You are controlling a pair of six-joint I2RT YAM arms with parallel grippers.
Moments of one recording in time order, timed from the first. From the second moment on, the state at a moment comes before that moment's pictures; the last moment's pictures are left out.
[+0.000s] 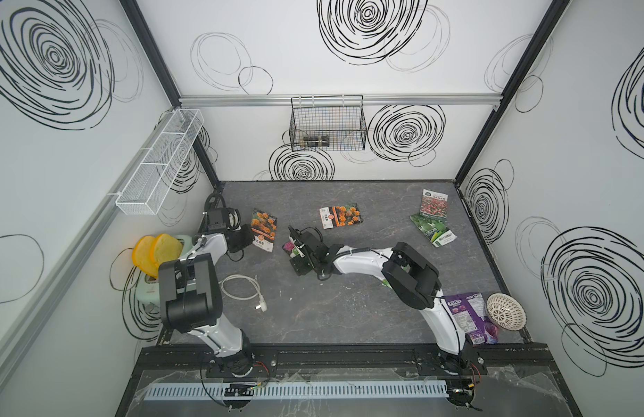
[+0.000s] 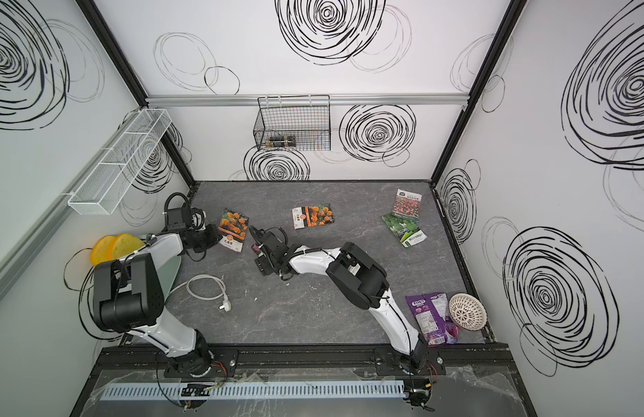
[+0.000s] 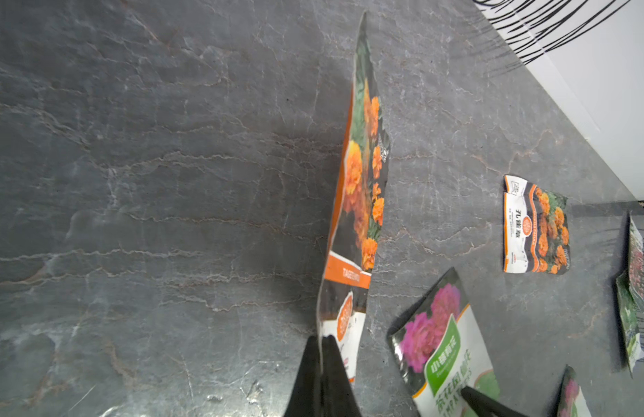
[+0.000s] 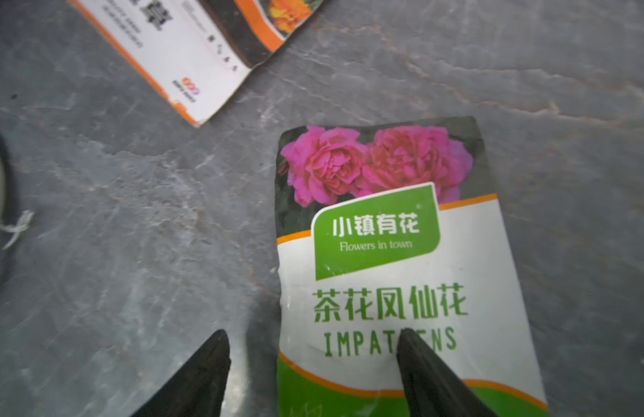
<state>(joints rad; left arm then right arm) 0.28 1.67 0.98 -0.30 0.39 -0.30 0.96 2.23 1.55 -0.17 0.14 0.30</state>
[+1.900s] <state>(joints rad) -0.39 2.01 1.46 -0.17 0.31 -0.18 0.23 2.03 1.38 -0.18 -0.51 0.55</state>
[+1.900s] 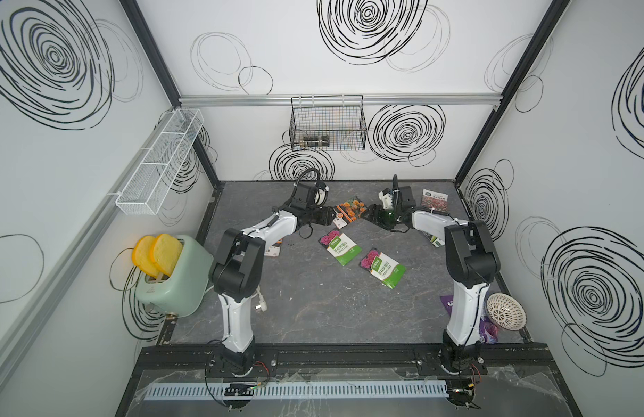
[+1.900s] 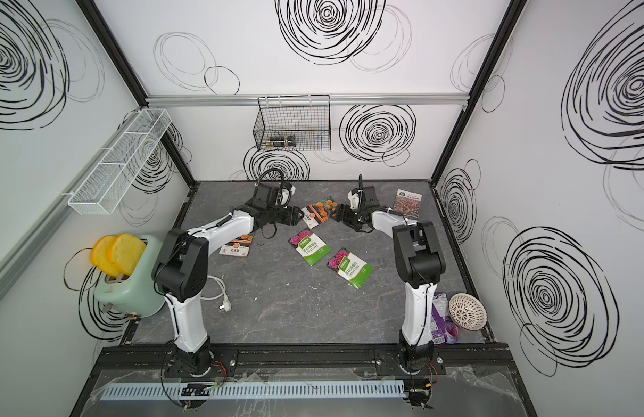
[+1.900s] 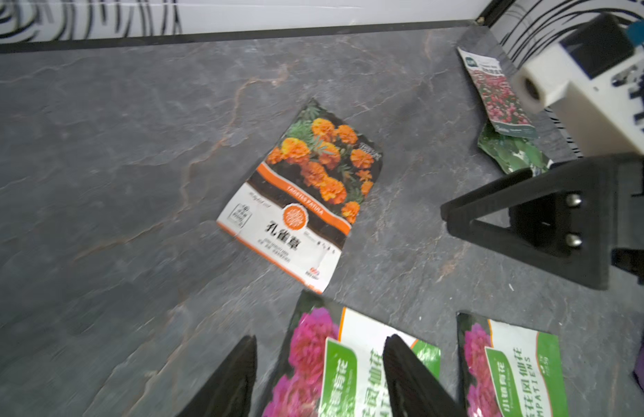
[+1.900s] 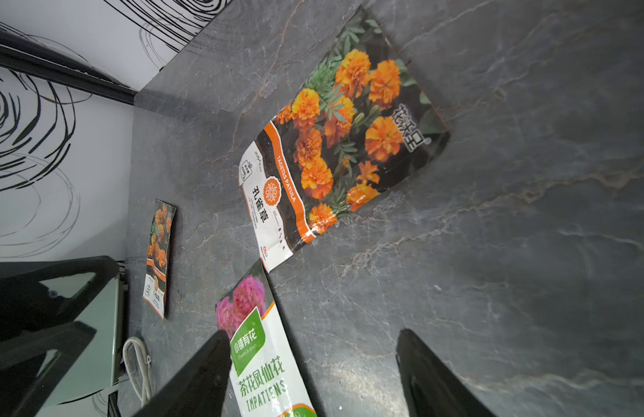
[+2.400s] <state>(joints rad) -0.43 2.37 1.75 -0.11 0.34 -0.18 0.23 1.75 1.19 -0.15 -0.51 0.54</state>
